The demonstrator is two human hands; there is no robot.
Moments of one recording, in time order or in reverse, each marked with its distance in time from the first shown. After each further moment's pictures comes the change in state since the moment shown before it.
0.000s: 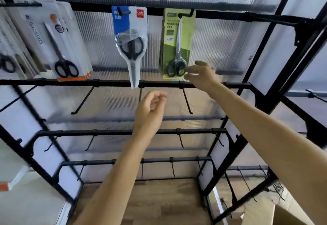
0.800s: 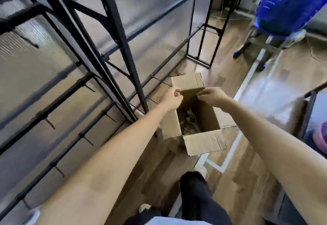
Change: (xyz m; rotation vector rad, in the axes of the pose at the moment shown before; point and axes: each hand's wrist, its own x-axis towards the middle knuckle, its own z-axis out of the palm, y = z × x) left_hand -0.227 -0.067 0.422 0.382 -1.306 -0.249; right_hand -0.392 0.387 -0.127 0.122 0.064 1.120
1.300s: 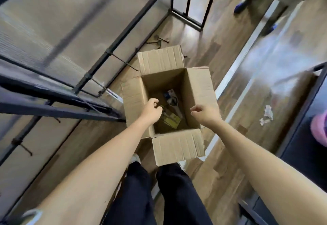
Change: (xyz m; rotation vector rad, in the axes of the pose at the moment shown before) left_hand 0.195 -0.065 0.157 0.015 -0.086 -0.442; right_hand 0.171 0.174 0.008 0.028 -0.212 0.280
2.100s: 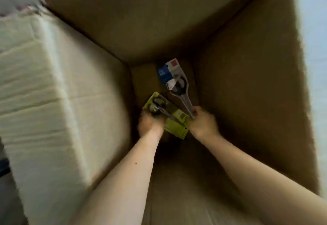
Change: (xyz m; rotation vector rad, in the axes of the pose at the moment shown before) left_hand 0.364 -0.182 0.189 -0.151 0.057 -0.474; right_hand 0.379 0.120 0.219 -0.058 -0.070 0.257
